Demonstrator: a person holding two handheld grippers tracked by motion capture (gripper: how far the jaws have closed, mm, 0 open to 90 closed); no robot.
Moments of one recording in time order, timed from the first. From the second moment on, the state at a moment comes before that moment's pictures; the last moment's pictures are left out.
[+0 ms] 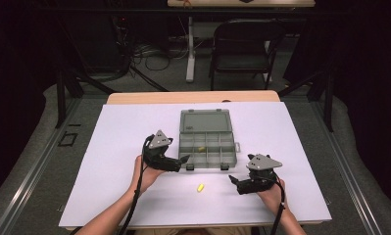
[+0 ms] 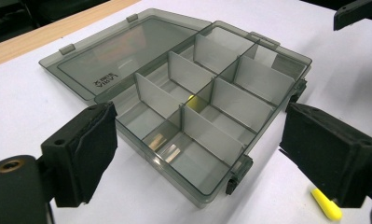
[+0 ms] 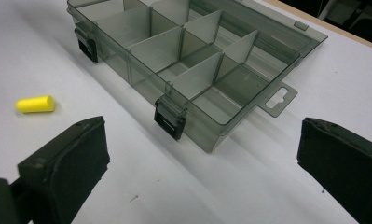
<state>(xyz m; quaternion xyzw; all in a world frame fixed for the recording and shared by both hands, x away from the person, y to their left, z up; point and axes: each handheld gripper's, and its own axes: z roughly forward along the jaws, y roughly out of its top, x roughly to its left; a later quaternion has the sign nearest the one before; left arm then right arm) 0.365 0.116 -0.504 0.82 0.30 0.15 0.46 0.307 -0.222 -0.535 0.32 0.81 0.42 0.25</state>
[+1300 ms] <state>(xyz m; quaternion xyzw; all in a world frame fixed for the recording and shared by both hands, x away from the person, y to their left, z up) 0.318 0.074 -0.529 0.87 0.25 0.12 0.42 0.306 -0.222 -0.535 0.33 0.81 0.42 0.25</state>
